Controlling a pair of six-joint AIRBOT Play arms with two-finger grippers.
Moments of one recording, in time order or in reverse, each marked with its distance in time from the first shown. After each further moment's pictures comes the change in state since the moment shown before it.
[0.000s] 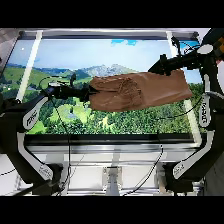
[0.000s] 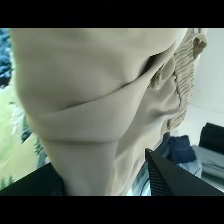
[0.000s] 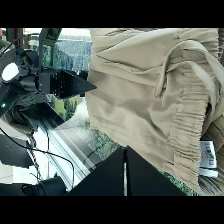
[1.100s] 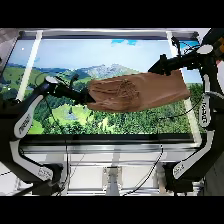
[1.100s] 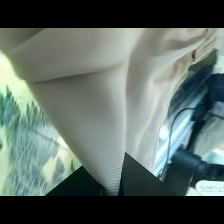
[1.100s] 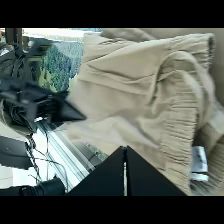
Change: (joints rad) left arm -0.012 0.164 0.000 0.310 -0.188 -0.136; right arm 0.005 -0.001 -0.005 -0.006 -0.008 0.002
